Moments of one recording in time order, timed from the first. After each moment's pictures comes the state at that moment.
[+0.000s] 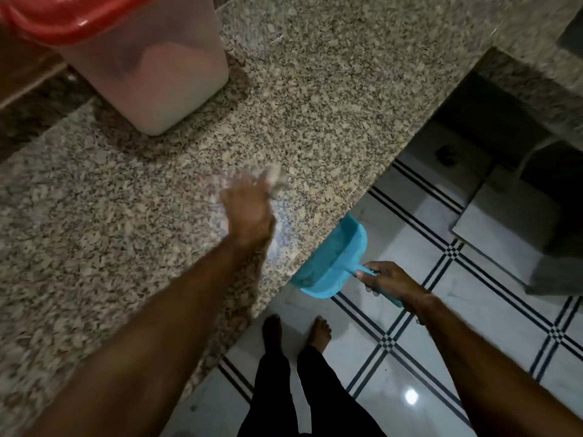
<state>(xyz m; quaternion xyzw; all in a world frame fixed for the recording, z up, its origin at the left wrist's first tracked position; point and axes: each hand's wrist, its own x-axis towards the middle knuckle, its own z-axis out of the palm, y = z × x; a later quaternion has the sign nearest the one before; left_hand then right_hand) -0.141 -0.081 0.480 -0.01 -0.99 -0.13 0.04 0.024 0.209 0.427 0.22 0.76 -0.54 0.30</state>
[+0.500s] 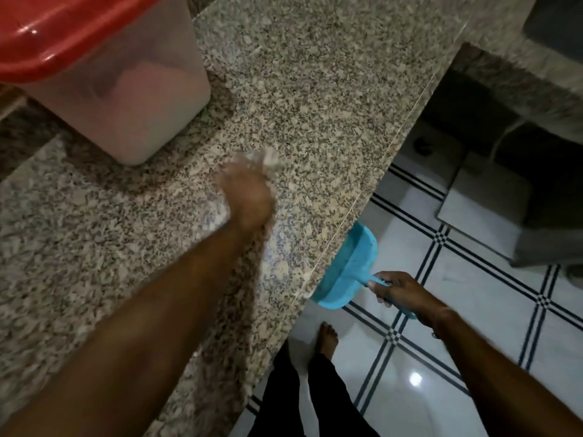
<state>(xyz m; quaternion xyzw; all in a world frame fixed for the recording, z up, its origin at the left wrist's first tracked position) -0.225 -0.072 0.469 -0.01 -0.99 -0.15 0.06 0.039 0.195 0.422 0.27 0.74 -0.56 0.27</state>
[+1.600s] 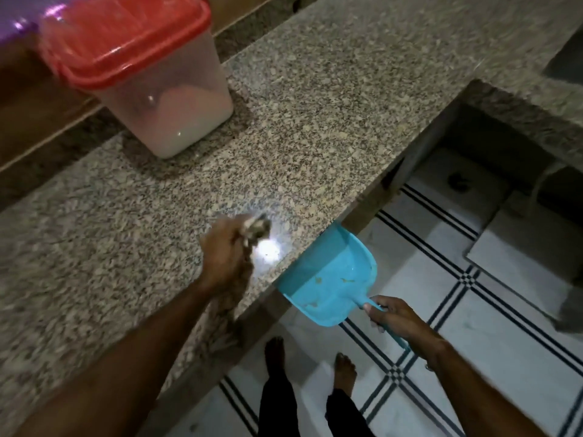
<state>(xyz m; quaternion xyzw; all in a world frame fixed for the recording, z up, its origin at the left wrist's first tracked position) -0.076 -0.116 0.488 -0.10 -0.93 -0.34 0.01 0.080 0.248 0.441 0.21 0.72 -0.59 0.29</state>
